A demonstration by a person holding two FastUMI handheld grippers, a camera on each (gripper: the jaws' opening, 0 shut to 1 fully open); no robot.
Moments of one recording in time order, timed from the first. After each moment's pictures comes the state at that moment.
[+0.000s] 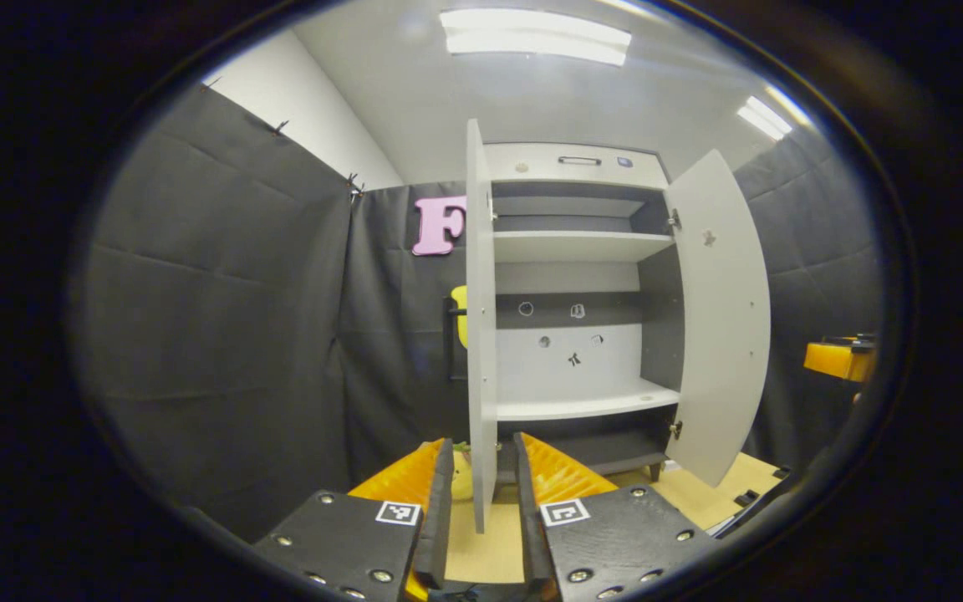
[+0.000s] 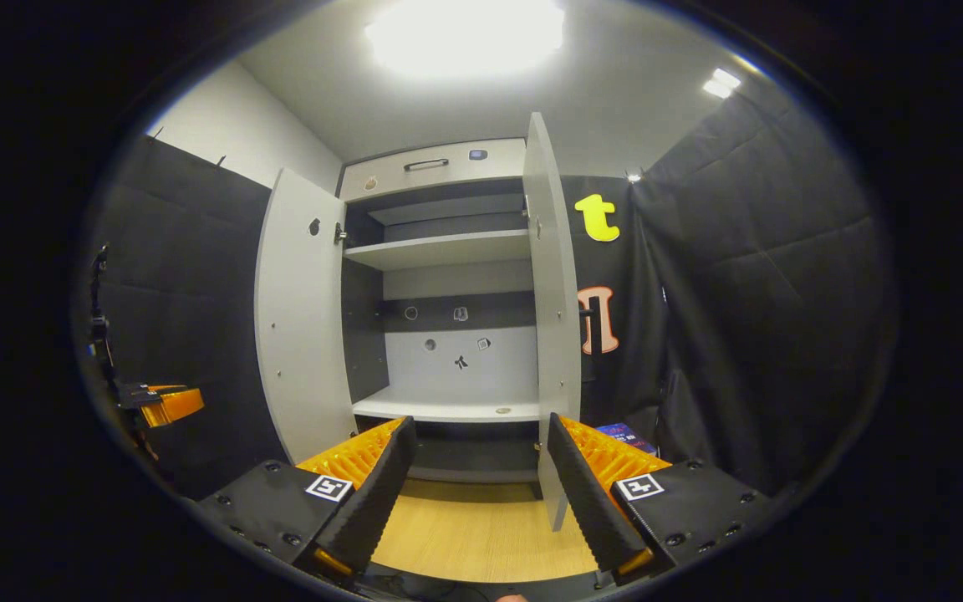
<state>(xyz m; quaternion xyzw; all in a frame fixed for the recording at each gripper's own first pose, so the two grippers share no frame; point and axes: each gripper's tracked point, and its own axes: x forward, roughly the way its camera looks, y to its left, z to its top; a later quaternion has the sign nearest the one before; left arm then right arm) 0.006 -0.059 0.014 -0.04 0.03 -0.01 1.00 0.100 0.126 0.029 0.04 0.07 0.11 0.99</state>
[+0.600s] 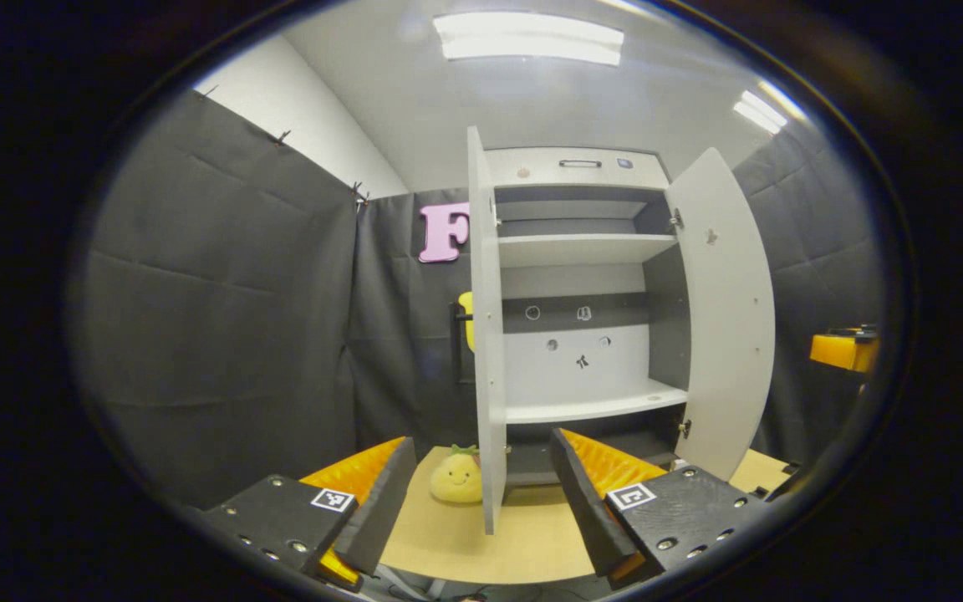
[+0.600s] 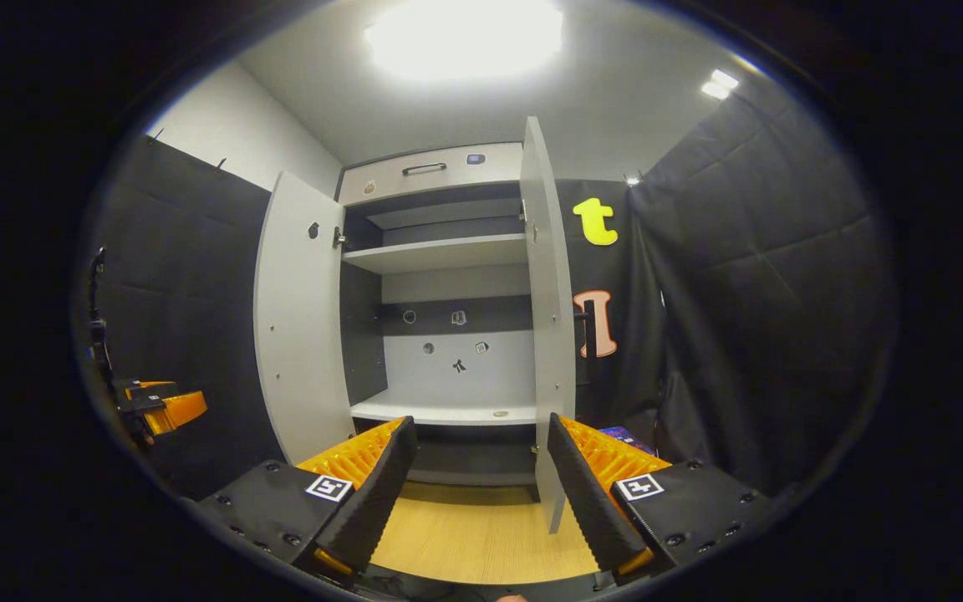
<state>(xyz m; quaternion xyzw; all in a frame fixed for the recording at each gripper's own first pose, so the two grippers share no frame) 0.000 -0.061 0.018 -0.01 0.02 0.00 1.00 0.100 0.122 0.030 0.04 0.06 0.10 0.99</state>
